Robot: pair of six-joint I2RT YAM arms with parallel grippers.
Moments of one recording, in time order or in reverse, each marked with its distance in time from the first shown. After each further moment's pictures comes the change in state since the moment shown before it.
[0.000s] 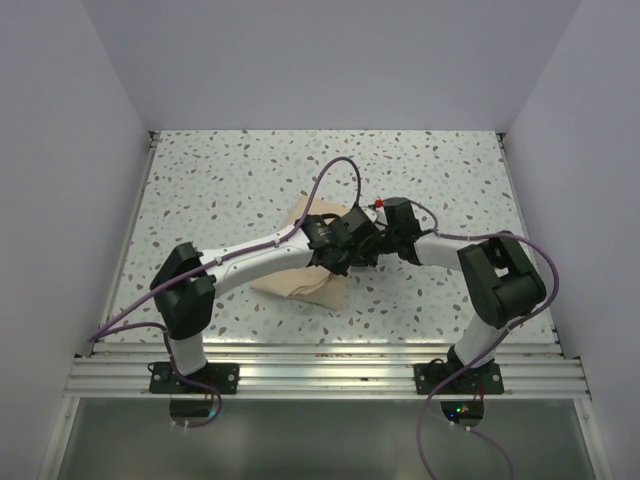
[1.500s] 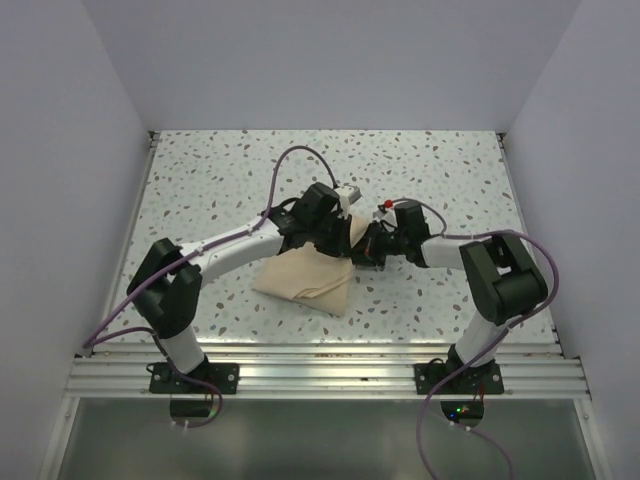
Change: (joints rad) left arm 0.226 -0.086 -0.204 0.428 0.500 -0.055; right arm -0.066 0.029 -0.079 0.158 -0.010 -0.008
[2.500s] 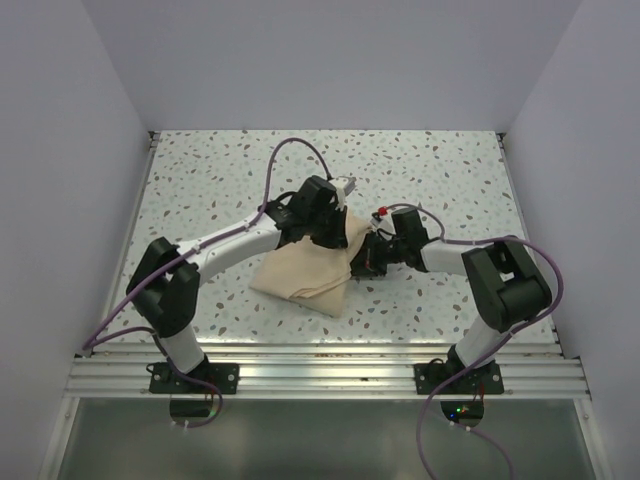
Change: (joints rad) left arm 0.024 0.000 0.024 -0.022 -0.065 -0.003; right arm 0.024 -0.059 -0.018 -0.159 -0.039 -0.185
